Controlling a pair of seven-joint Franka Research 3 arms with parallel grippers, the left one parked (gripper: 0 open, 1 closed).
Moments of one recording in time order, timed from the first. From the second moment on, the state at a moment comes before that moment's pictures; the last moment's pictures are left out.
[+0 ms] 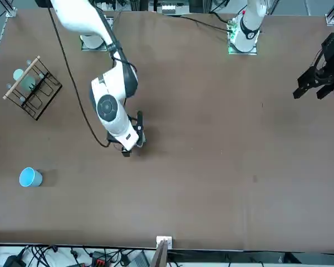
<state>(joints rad) 0.52 0.62 -0.04 -1.55 0.10 2.11 -1.28</state>
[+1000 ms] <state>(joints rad) 0.43 0.70 -0.04 -1.60 0.41 2.16 -1.74</state>
